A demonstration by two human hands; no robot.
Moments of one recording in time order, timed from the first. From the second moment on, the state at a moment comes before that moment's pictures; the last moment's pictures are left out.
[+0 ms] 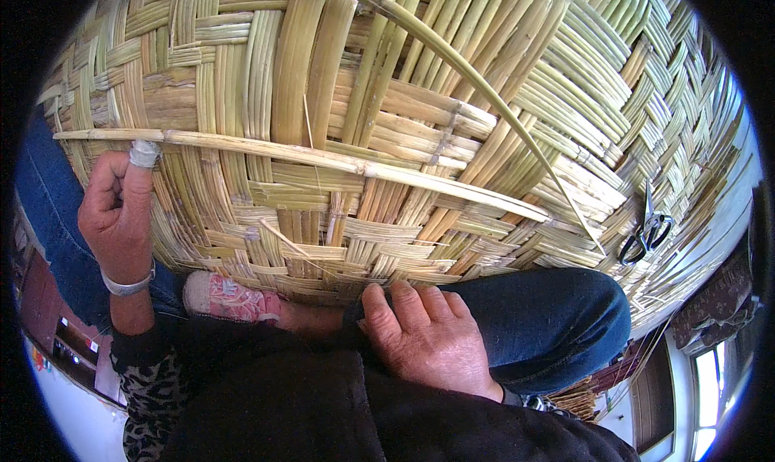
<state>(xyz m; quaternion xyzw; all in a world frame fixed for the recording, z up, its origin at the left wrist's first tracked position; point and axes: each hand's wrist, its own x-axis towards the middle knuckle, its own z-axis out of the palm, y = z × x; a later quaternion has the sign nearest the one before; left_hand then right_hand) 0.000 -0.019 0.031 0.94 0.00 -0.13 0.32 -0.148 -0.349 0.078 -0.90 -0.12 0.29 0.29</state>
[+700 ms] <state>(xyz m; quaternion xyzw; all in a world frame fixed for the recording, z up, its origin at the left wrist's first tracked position) -0.003 -0.022 0.028 0.94 0.02 -0.12 0.31 -0.150 -0.349 0.079 -0.90 -0.13 0.29 0.29</state>
